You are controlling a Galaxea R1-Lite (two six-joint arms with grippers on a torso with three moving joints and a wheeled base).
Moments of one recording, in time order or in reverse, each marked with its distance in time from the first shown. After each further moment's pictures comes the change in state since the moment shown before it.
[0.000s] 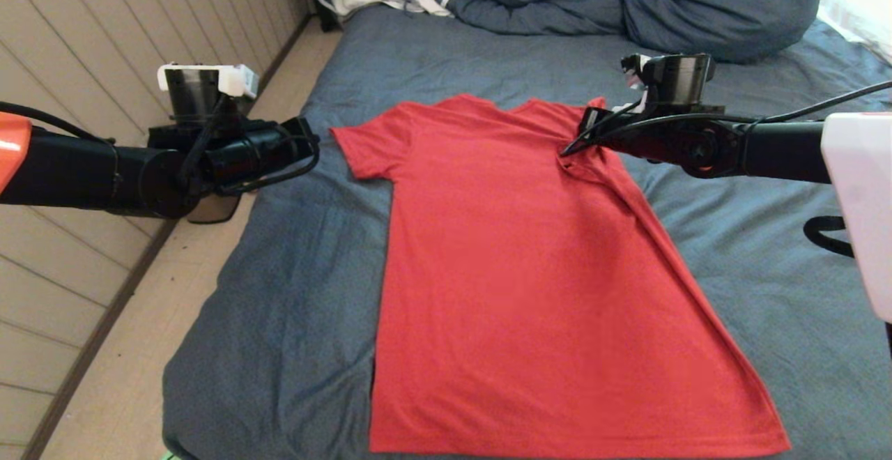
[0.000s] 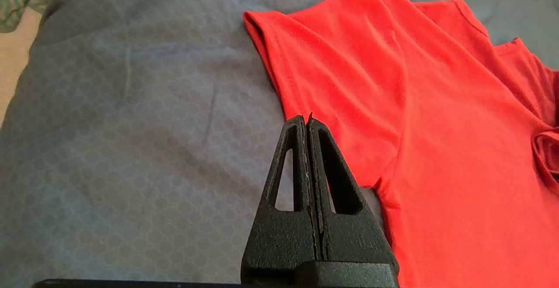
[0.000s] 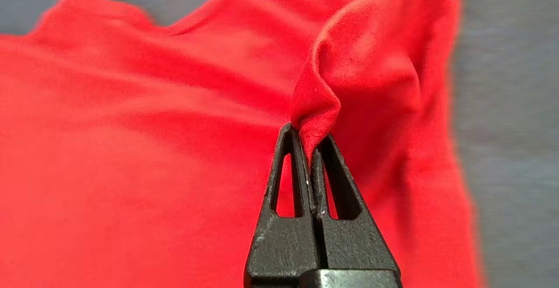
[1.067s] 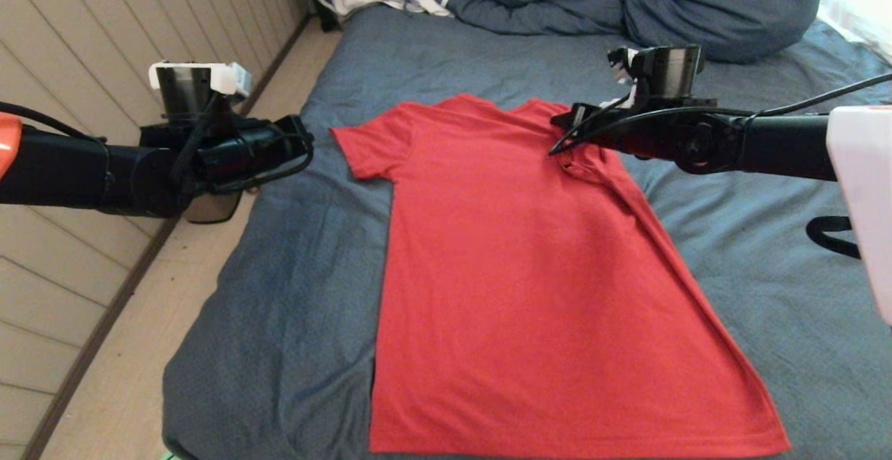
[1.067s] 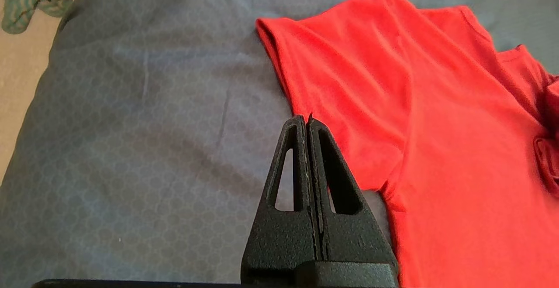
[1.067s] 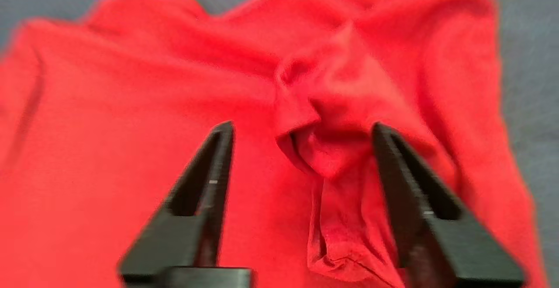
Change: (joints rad) left arm 0.016 -0.012 0.004 0.000 -0.001 -0.002; right arm 0.039 -0.034 0.000 0.029 0.004 0.005
